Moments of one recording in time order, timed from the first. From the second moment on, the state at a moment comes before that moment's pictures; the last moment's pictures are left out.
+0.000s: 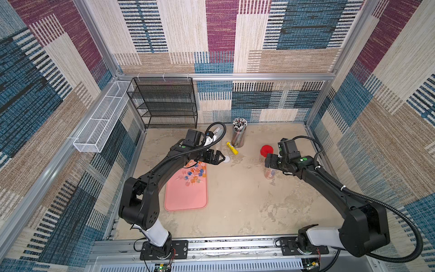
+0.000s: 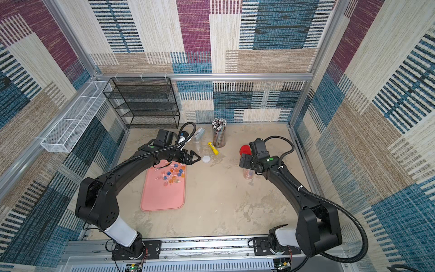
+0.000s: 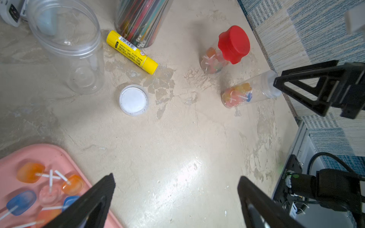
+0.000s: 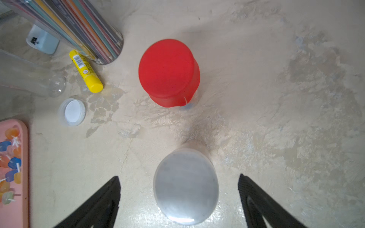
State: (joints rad) left arm -0.37 1.66 1.29 -0.51 0.52 -0.10; right arm 0.28 1.34 0.99 -0.59 0.11 0.45
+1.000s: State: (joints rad) left arm -0.38 1.66 1.30 -0.55 0.47 -0.06; right arm 0.28 1.41 1.04 -0.58 0.11 0.46
